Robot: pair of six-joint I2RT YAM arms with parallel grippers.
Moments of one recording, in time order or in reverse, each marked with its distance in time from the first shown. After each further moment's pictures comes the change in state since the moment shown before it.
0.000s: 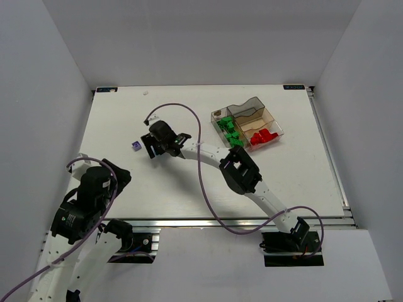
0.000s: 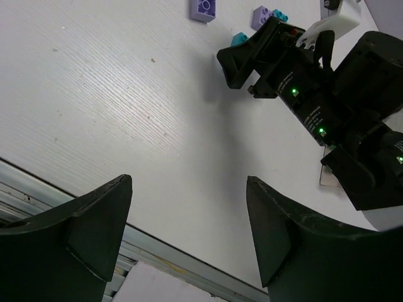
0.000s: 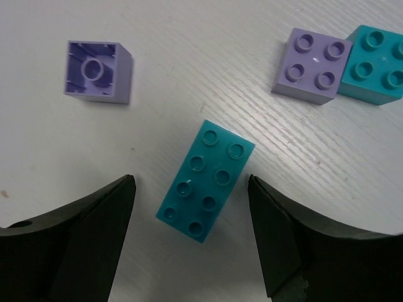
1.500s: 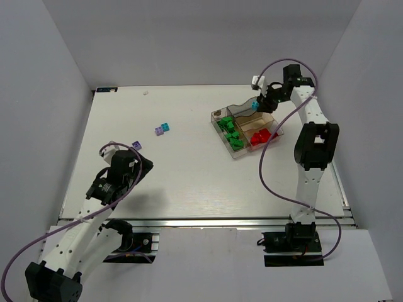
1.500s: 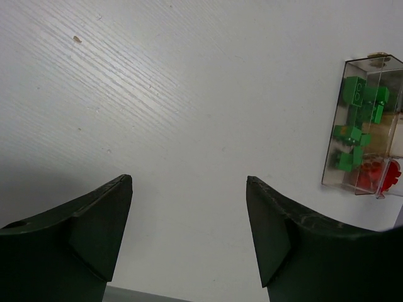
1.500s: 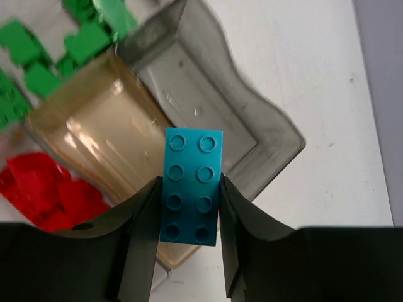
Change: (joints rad) left arm 0.008 0.267 -0.280 0.511 0.144 -0.007; right arm -0.932 -0.341 -0.092 -0.619 -0.829 -1.344
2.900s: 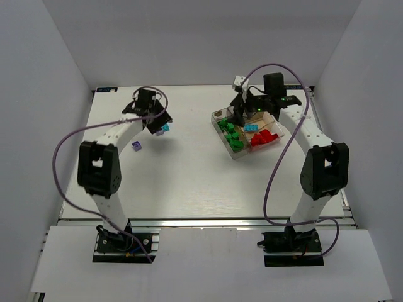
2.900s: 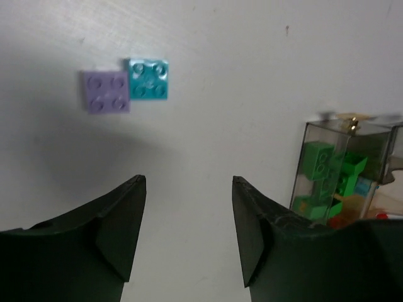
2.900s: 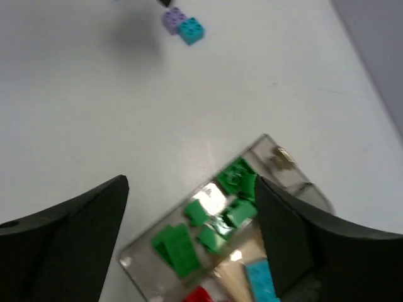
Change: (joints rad) left arm 0.120 1.049 0.737 0.204 0.259 0.212; right arm 0.190 -0.420 -0.495 0.435 -0.181 0.396
